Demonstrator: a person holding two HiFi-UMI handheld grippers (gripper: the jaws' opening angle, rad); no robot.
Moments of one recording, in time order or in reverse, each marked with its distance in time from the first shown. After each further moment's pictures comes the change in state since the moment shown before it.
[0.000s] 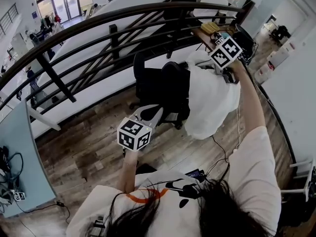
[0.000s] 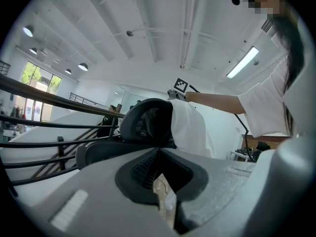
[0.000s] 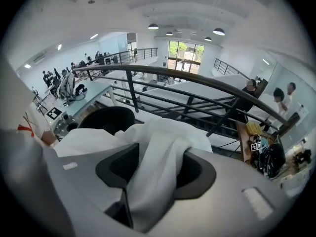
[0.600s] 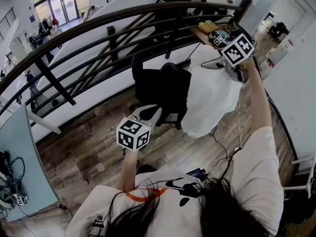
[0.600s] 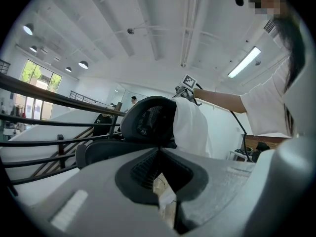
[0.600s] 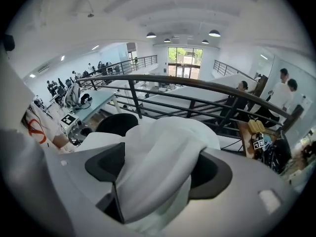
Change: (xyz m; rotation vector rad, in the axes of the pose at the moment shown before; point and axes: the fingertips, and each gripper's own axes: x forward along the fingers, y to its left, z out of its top) left arm 0.008 0.008 -0.001 -0.011 0.020 0.001; right arm -0.041 -0.010 -0.004 0.047 -0.088 0.067
